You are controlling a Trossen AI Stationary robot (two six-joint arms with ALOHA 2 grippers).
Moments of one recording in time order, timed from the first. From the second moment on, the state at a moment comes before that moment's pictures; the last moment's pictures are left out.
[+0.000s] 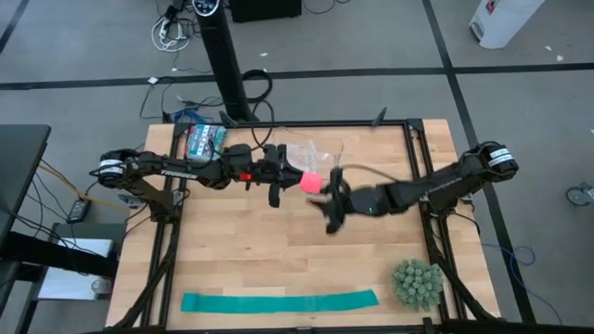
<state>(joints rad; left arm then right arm) 0.15 1.49 0.82 0.74 0.26 -0.27 0.25 1.42 0.86 0.25 0.52 -0.52</state>
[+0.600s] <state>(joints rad) 0.15 1.49 0.81 0.47 0.23 -0.13 0.35 1.40 0.86 0.16 0.59 -0.45</state>
